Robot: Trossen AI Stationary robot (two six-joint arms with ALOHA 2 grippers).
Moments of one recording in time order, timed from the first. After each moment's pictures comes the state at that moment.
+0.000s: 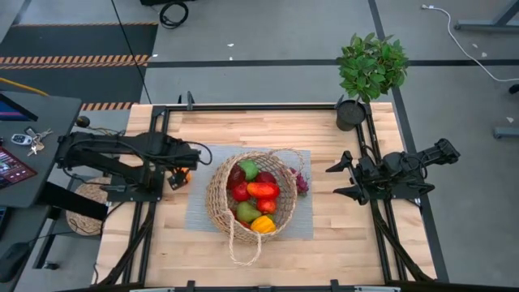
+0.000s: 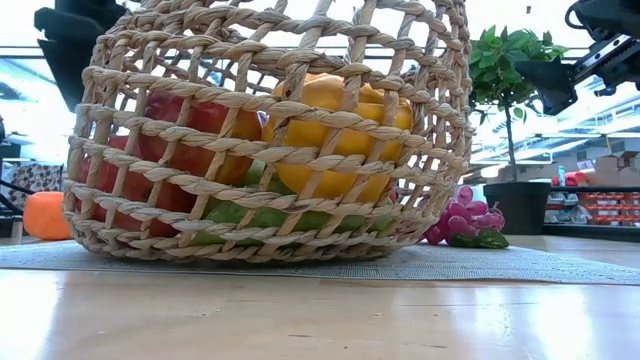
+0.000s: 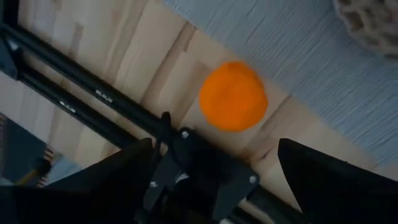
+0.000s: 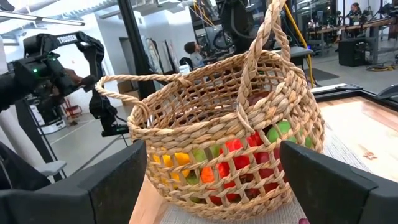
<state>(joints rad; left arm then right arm) -0.01 1.17 1.07 -1.56 -0.23 -0.56 0.33 0.01 0.07 0.01 0.17 0.21</state>
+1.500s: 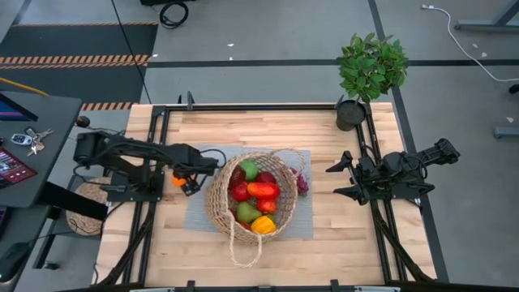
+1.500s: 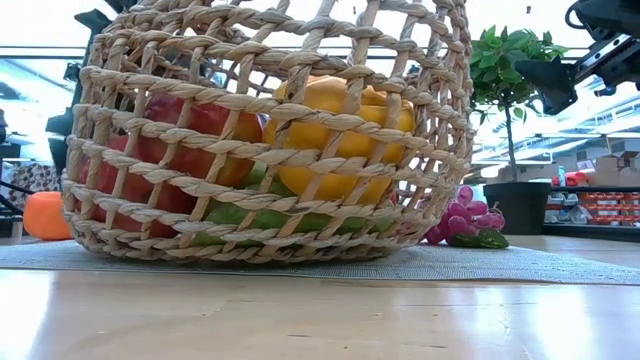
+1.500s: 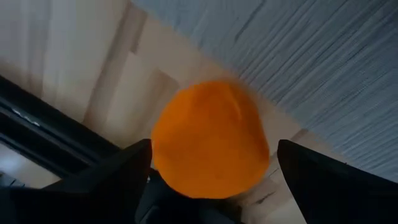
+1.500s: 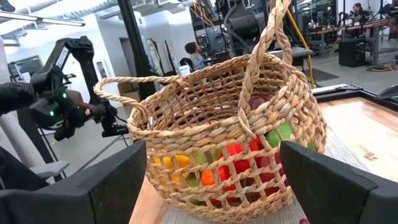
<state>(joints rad) 0.05 1.40 0.80 -1.20 -0.16 -0.49 0.33 0.01 0.07 0.01 0.17 0.21</state>
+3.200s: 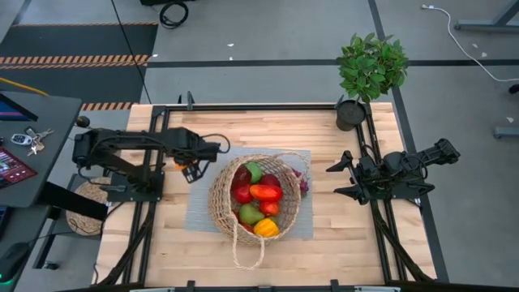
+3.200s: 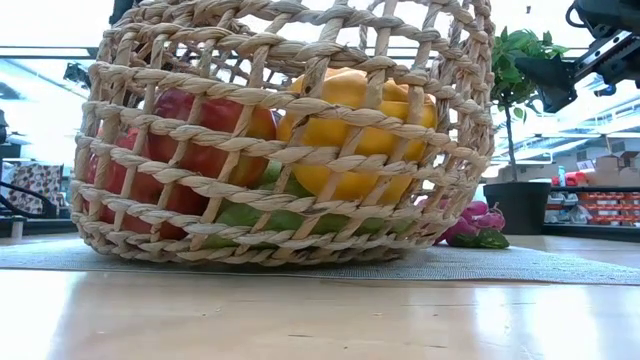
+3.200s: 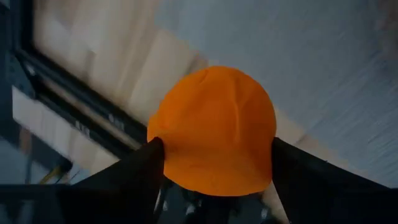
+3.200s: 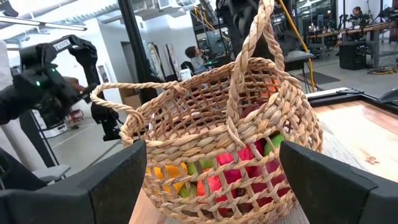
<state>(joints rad) 0.11 1.39 1.11 -1.46 -0.29 -0.43 0.33 0.01 0.07 0.03 0.17 0.21</state>
